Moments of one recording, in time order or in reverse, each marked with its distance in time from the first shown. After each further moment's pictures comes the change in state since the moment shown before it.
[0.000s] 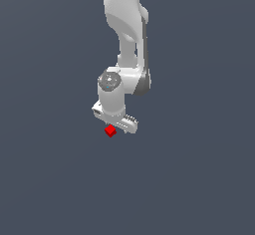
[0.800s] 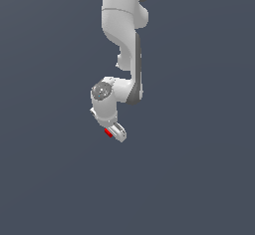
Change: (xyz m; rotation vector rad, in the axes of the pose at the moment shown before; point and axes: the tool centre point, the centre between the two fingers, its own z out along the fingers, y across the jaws) arm 0.012 0.033 0.050 0.007 0.018 0.306
